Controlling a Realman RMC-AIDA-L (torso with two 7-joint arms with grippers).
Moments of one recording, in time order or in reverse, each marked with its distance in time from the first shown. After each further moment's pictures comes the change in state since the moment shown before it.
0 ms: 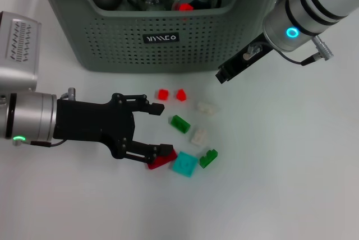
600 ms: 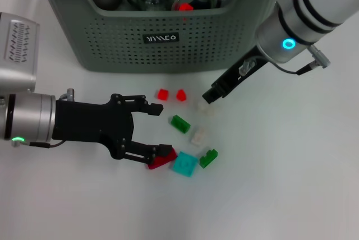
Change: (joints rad) left arm 0.004 0.000 -0.003 0.000 0.000 0.000 0.000; right arm 0.002 0.002 -0.026 0.004 0.075 -0.059 -0.114
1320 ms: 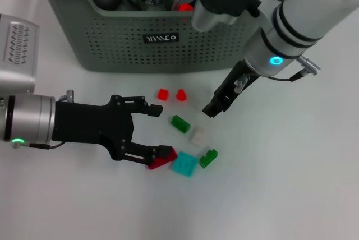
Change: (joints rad) left arm 0.004 0.000 -0.001 -0.003 0.000 0.000 0.003; right arm 0.022 0.004 -0.170 0.023 -0.019 0.069 -0.031
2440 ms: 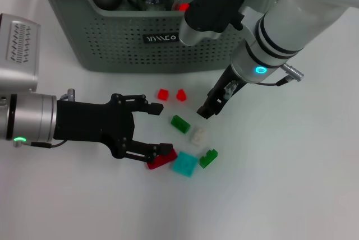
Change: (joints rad) left arm -0.006 0.000 -0.003 -0.013 0.000 -0.014 0.000; right arm 0.055 0.008 -0.128 0.133 0.053 0.160 0.001
